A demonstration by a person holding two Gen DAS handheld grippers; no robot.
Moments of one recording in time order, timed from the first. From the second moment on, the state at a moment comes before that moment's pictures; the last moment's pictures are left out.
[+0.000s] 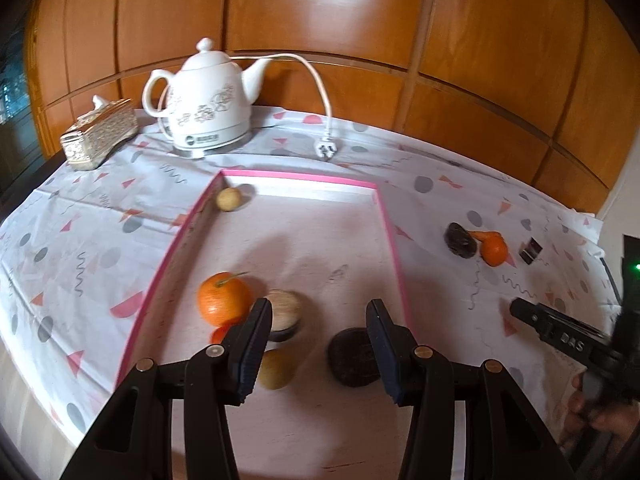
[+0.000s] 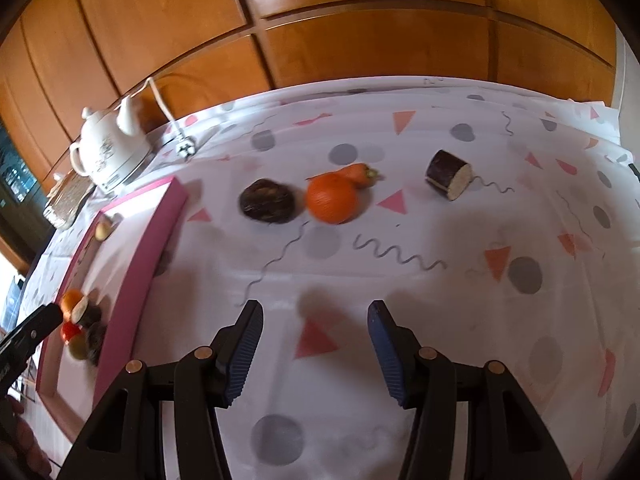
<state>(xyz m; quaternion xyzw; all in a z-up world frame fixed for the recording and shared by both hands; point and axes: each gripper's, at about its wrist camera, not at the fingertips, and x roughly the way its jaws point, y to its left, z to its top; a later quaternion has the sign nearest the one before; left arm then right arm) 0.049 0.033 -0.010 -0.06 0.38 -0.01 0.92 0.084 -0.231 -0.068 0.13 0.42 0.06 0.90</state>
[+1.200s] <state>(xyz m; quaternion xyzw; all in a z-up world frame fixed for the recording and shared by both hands) 0.156 -0.083 -0.024 -0.04 0.42 -0.08 0.91 0.138 -0.261 -0.068 0.12 0.39 0.00 0.91</state>
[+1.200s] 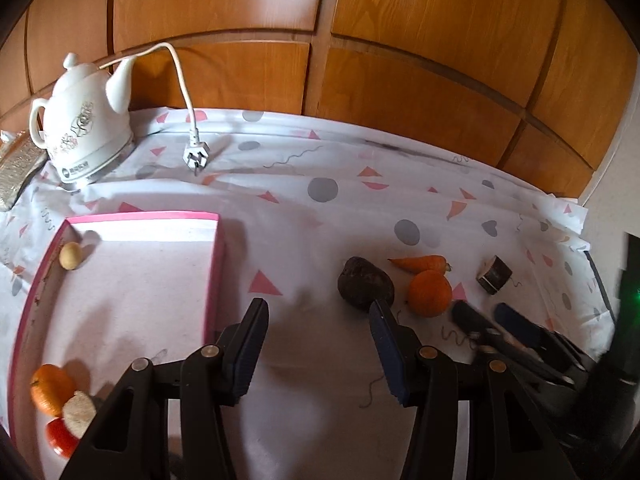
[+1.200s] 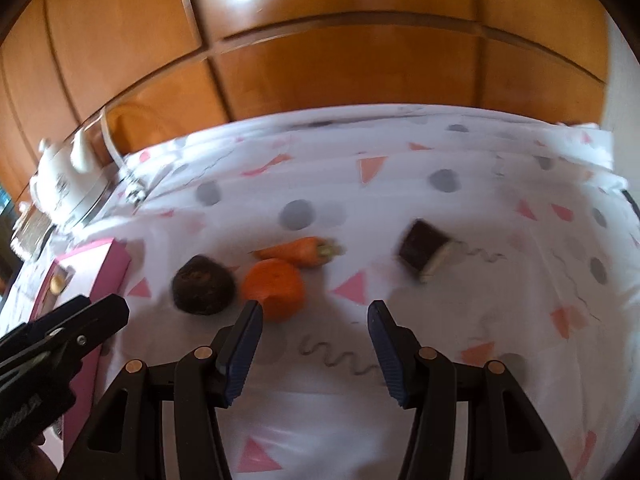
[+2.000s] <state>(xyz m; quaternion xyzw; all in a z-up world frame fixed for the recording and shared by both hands) 0.204 -0.105 -0.054 -0.05 0.43 -0.08 0.90 0.192 -0.314 -0.091 0.14 0.41 -0.09 0.90</state>
